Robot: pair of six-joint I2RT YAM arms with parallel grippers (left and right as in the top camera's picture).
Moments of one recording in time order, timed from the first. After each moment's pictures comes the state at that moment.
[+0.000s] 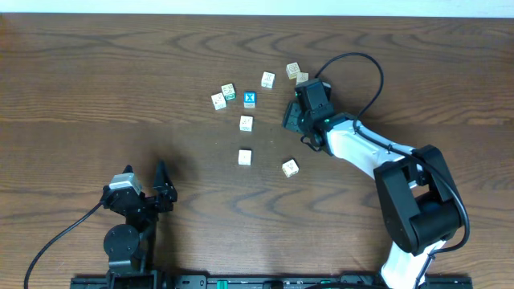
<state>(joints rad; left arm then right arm) 0.05 0.01 0.01 -0.11 0.00 -0.25 0.44 1.94 1.12 -0.16 0.07 0.69</state>
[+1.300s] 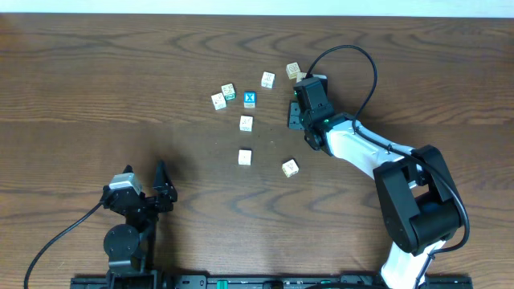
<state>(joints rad) 0.05 0.01 0.01 -0.11 0.01 -0.25 0.44 1.94 1.12 -0.10 0.18 0.47</state>
